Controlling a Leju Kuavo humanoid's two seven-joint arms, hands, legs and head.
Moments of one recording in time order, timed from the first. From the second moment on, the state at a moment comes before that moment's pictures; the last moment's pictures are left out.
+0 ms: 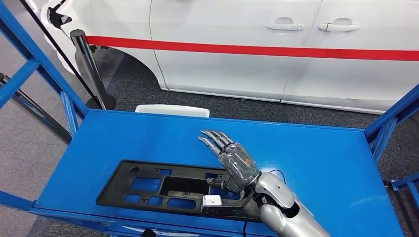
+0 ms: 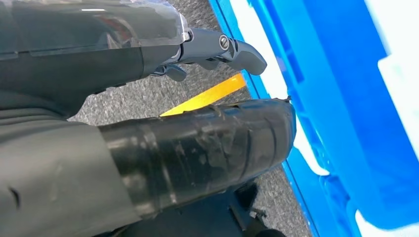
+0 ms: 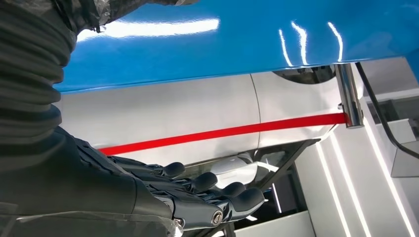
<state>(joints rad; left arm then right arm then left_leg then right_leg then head) -0.17 -0.03 -1.55 -0.14 1.28 0.22 -0.48 -0.40 -0.17 0.74 -1.50 0.67 -0.17 -0.29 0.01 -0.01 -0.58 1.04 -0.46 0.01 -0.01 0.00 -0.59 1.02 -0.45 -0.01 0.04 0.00</state>
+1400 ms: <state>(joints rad) -0.16 -0.03 -1.55 -0.14 1.32 0.23 -0.50 -0.29 -0.15 0.78 -1.55 0.69 -0.19 -0.26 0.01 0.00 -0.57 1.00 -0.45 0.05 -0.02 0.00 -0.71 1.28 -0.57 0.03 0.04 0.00</state>
